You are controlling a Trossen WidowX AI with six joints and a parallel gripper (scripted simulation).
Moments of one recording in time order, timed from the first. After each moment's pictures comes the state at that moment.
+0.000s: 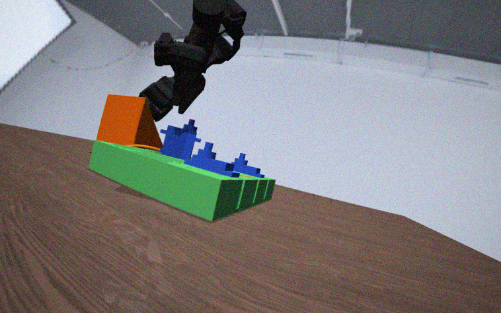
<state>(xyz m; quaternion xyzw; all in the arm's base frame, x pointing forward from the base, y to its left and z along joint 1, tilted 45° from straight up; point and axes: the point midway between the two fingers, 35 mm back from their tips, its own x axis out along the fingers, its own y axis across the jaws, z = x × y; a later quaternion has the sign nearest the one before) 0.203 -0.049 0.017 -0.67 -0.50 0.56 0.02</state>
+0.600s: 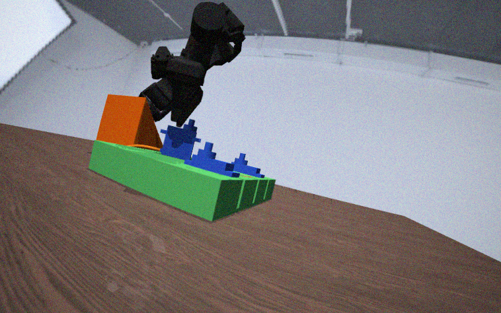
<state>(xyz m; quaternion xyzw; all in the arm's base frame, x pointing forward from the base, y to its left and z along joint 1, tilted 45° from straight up) 0.203 -0.027 -0.001 -0.67 -0.50 0.55 0.02</state>
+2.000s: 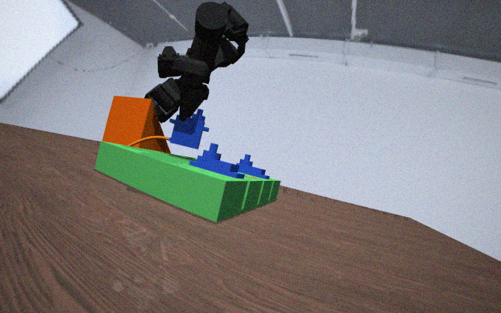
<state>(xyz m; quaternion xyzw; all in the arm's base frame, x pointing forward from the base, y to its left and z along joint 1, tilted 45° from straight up) 0.196 -0.030 0.011 -0.67 -0.50 0.55 0.03</state>
